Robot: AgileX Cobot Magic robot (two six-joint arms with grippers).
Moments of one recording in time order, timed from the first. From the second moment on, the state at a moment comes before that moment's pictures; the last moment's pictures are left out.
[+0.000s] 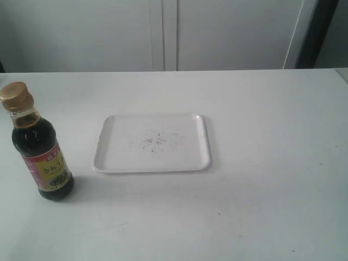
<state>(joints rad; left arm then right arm) -0.01 0.00 0.02 -0.11 0.31 0.13 0.16 0.01 -0.01 0.01 0.34 0.00</state>
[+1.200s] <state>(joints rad) -0.01 0.09 -0.05 -0.07 -0.21 0.00 0.16 0.01 -0.01 0.01 0.34 0.02</state>
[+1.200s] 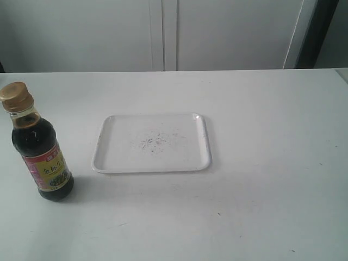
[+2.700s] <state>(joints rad) -0.01 1.18 -0.41 0.62 -0.89 -0.49 0.16 0.01 -0.01 0.01 0.34 0.02</state>
